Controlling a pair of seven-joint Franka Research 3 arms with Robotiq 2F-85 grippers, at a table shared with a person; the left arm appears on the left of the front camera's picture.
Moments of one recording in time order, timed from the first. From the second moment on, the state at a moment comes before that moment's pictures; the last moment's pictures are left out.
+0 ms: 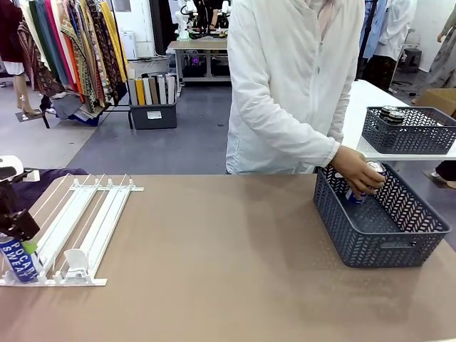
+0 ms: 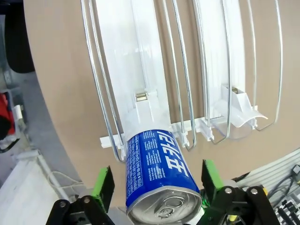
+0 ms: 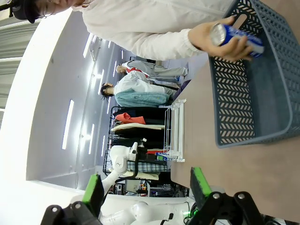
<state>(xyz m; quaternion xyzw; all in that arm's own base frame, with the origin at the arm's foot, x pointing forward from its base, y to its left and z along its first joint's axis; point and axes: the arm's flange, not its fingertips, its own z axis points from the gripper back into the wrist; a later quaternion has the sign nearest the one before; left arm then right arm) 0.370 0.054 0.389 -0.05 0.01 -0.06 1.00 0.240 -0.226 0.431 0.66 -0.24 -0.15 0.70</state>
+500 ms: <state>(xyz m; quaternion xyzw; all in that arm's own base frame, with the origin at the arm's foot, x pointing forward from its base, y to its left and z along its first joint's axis) 0.371 0.053 0.393 -0.05 0.01 -0.07 1.00 0.240 -0.226 0.431 0.66 -0.24 -0.15 0.70</state>
